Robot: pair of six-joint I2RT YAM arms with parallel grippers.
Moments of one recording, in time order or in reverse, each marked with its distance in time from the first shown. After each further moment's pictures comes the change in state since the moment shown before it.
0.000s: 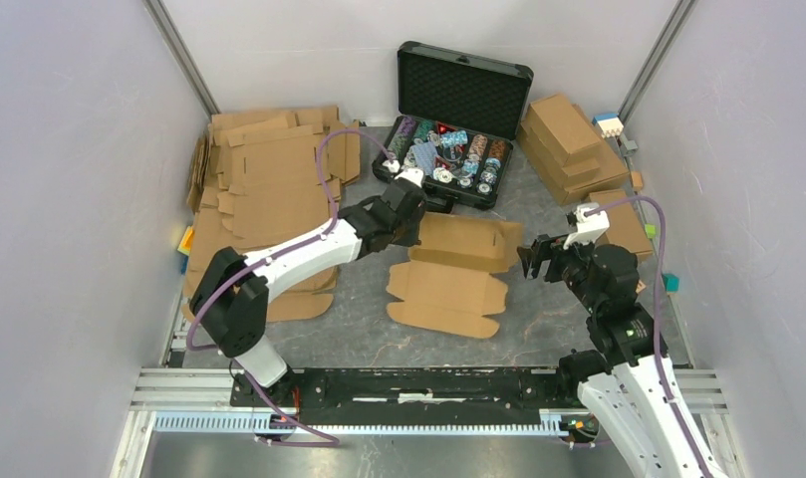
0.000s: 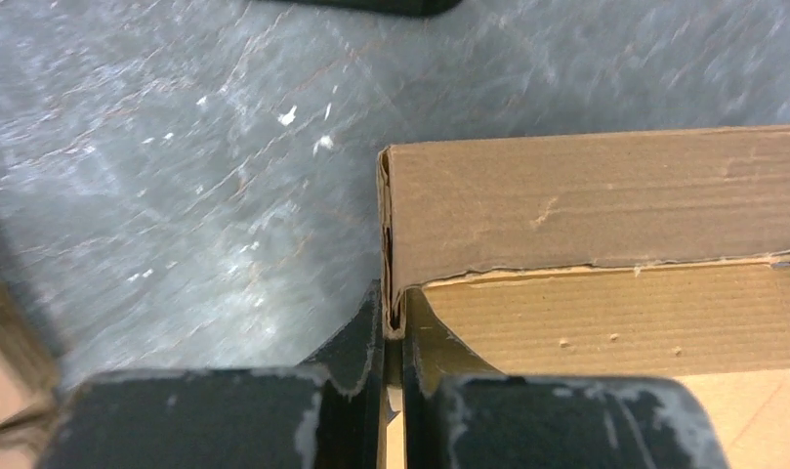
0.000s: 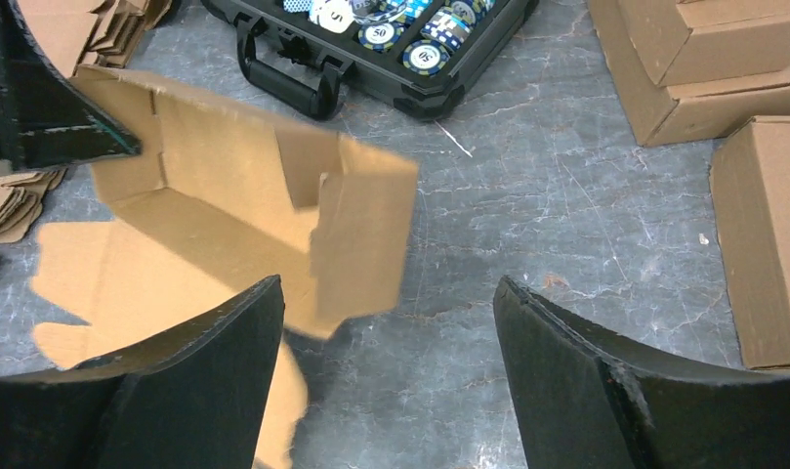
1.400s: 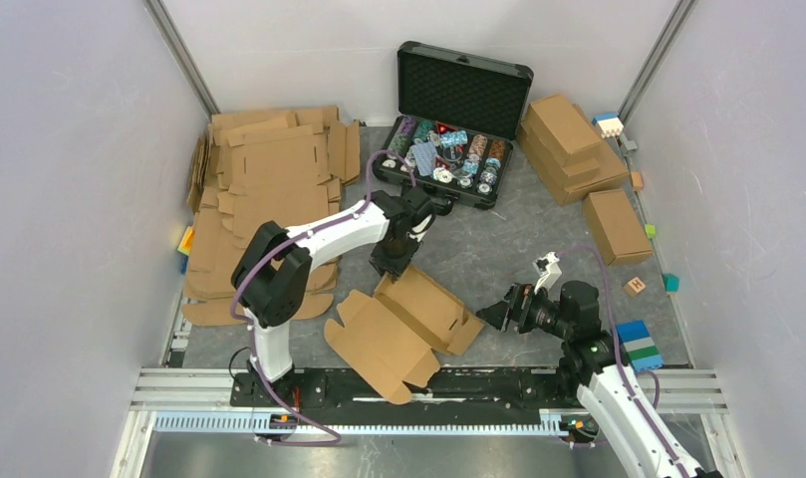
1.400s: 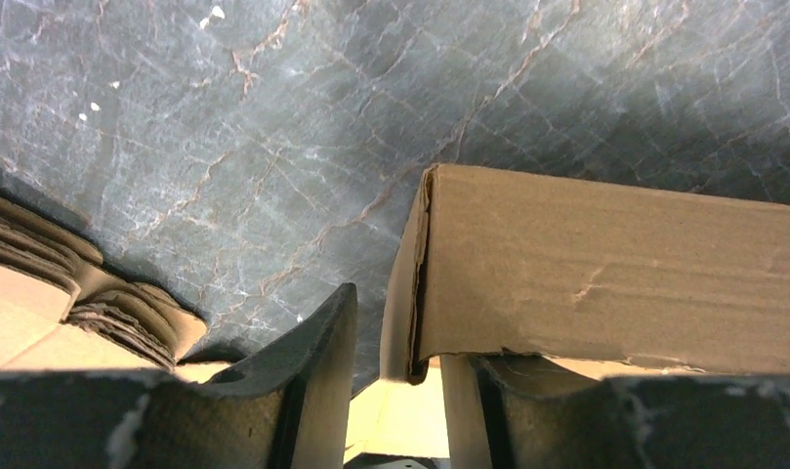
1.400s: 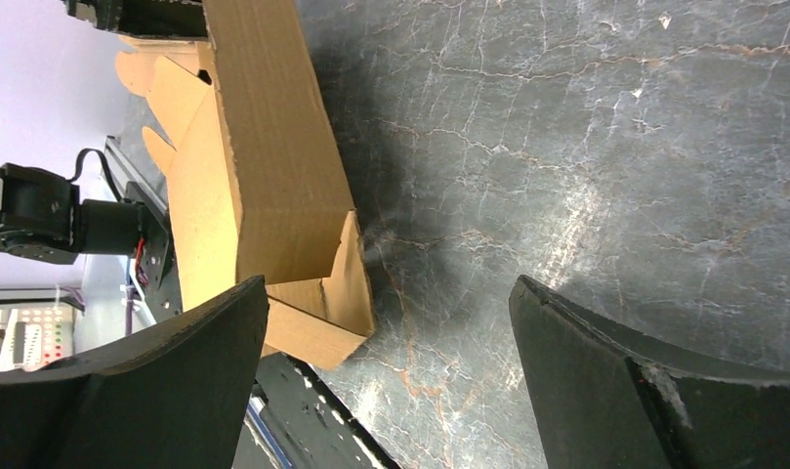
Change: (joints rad) left arm 0.026 0.264 0.265 -0.677 0.179 0.348; right arm 0.000 -0.109 -0.538 0.241 -0.529 0.460
